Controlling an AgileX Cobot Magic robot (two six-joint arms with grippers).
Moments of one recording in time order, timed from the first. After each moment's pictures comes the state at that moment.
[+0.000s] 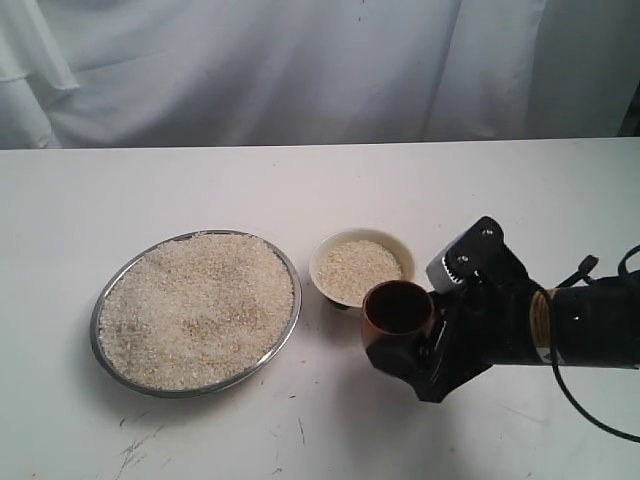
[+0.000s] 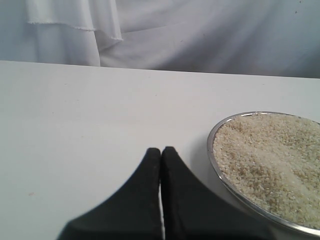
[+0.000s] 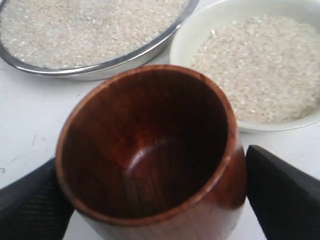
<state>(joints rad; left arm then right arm) 0.03 0.00 0.00 -0.01 0.33 -0.02 0.42 1.70 -0.55 -1.16 -0.59 0.77</state>
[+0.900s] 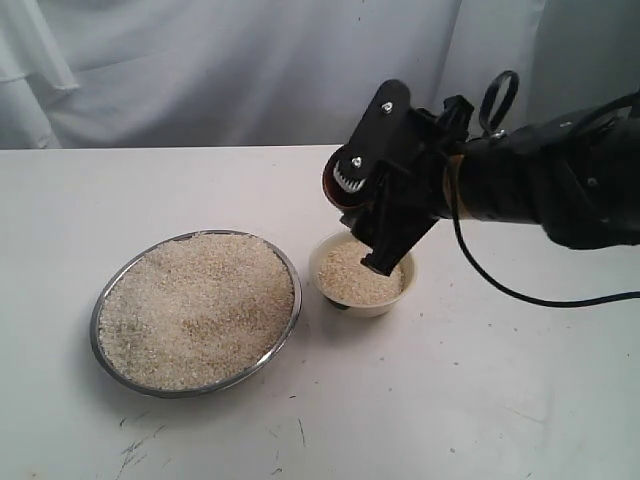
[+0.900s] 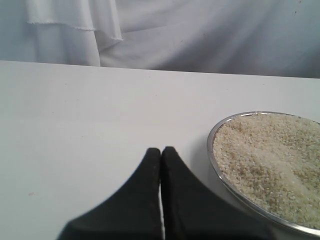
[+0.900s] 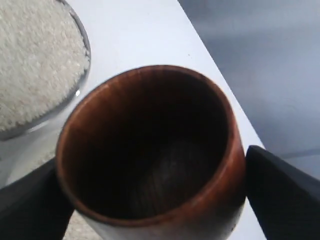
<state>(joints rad) 0.03 0.00 0.00 -0.01 0.33 -0.02 0.66 1.65 -0.97 -1.74 0.00 1.02</state>
